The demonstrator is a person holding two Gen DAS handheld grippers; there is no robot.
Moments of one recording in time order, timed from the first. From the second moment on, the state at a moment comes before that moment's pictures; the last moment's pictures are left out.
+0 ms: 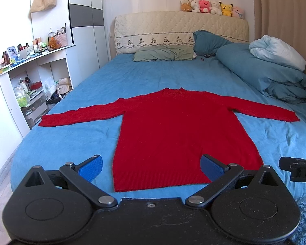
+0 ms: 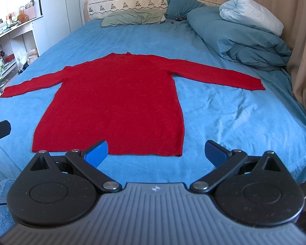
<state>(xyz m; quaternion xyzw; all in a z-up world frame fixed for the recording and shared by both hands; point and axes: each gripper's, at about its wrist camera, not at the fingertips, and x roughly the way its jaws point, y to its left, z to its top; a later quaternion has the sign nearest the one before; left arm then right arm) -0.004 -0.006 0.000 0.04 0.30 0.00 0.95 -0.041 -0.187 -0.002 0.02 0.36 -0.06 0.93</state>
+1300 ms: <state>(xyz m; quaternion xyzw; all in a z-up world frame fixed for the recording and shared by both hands) -0.006 -0.007 0.003 0.04 0.29 0.00 0.96 -0.039 -0.179 0.000 0.02 0.35 -0.06 0.93</state>
